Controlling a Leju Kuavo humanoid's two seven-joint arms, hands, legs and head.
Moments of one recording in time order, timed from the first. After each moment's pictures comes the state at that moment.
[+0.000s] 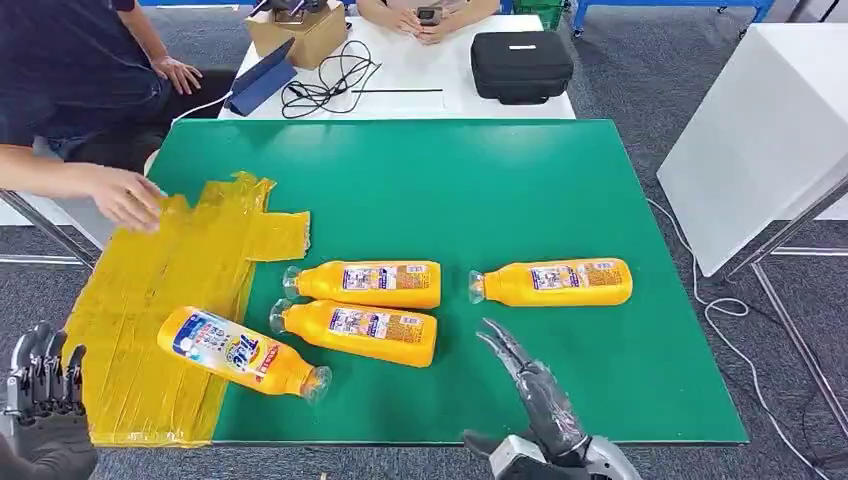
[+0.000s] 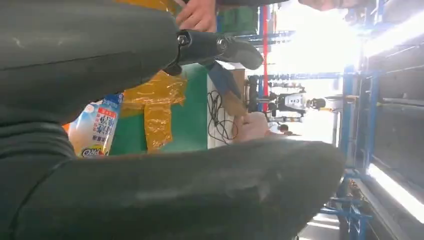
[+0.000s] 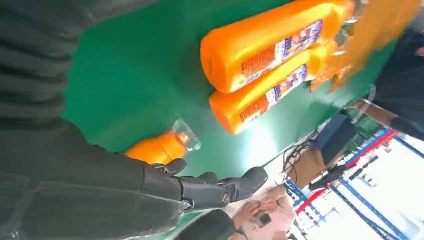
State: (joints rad) left arm 0.53 -0.05 0.27 -2.01 0.22 -0.20 -0.56; right arm 0.13 -0.14 0.45 -1.71 0.59 -0.06 -0.26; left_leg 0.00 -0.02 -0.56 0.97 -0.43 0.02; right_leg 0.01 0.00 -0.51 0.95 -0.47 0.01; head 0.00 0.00
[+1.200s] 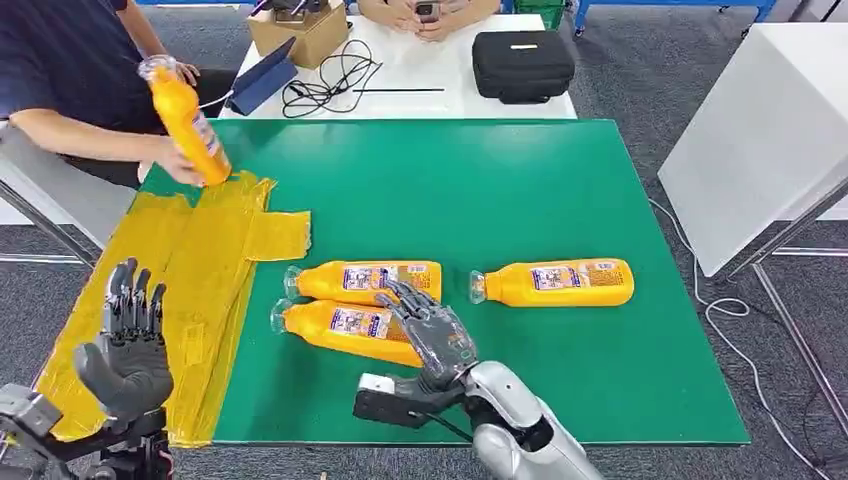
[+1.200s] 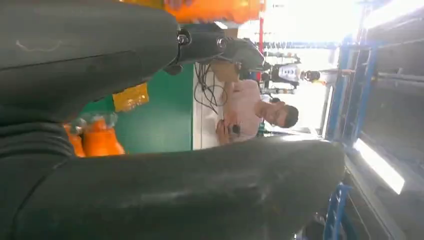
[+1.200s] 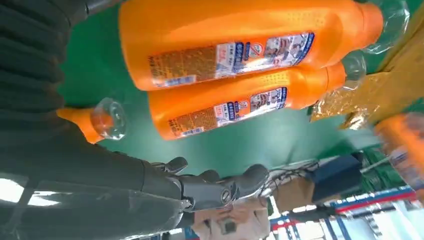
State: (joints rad) left arm 0.23 0.05 -0.02 -1.83 0.26 -0.02 -0.53; right arm -0.30 0.06 0.78 -1.34 0.84 -0.06 0.07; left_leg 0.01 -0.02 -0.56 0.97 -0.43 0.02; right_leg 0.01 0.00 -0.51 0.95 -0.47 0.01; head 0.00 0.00
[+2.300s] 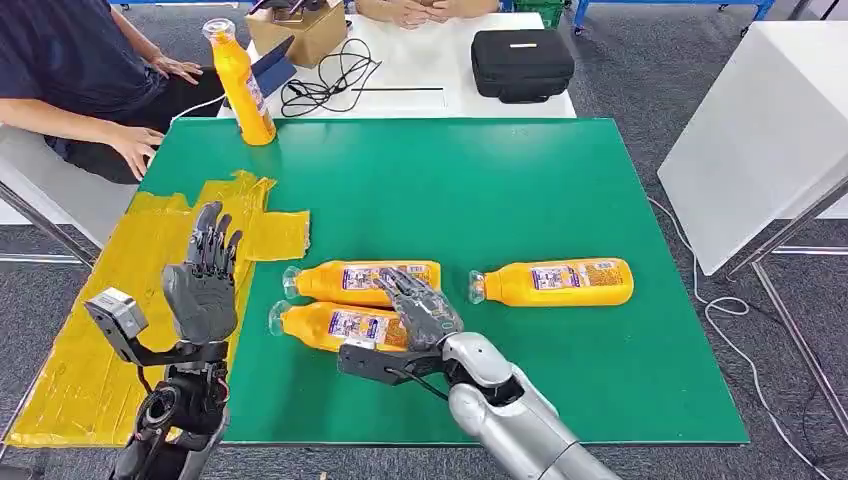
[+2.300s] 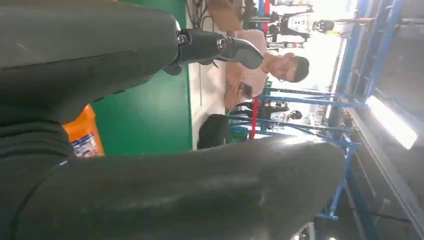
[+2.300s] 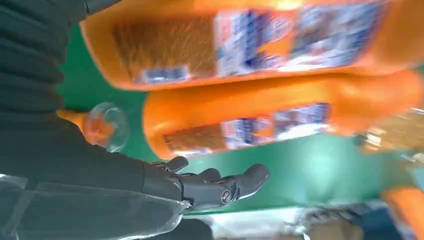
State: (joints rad) left arm -0.05 0.06 -0.19 -1.59 0.30 -0.02 -0.49; right arm -0.41 0.17 0.79 -1.07 0.84 -0.09 0.11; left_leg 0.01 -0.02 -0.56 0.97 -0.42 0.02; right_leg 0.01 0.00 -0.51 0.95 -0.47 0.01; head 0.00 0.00
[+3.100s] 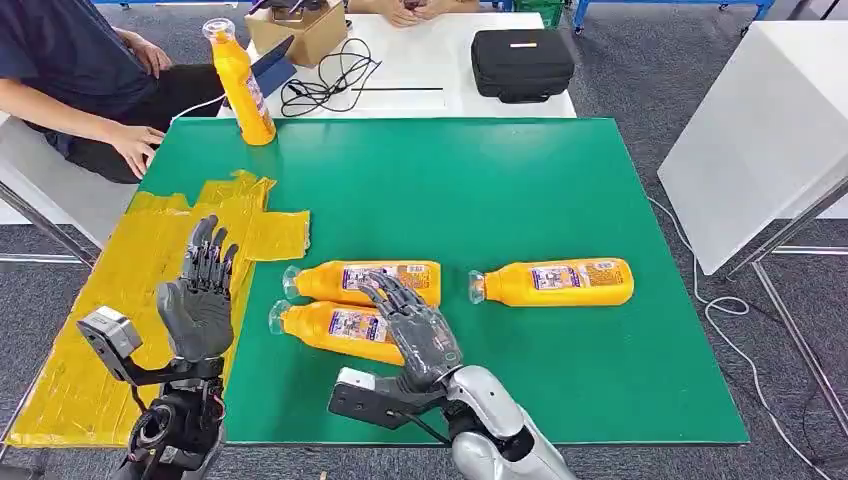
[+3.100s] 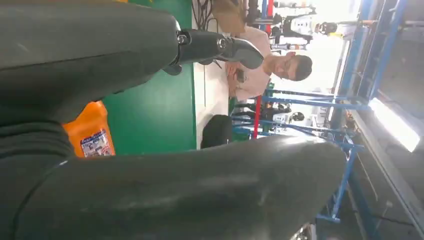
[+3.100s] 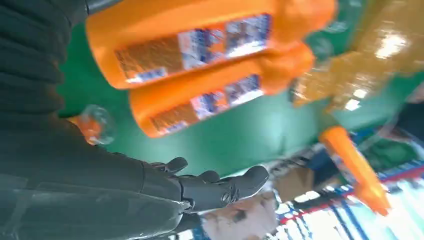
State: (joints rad) left arm 0.01 0.06 -0.18 -1.65 0.29 -0.02 -0.48; right arm -0.24 0.12 0.78 -1.38 0.88 -0.11 0.14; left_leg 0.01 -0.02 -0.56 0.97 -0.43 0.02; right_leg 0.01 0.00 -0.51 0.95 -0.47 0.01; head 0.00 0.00
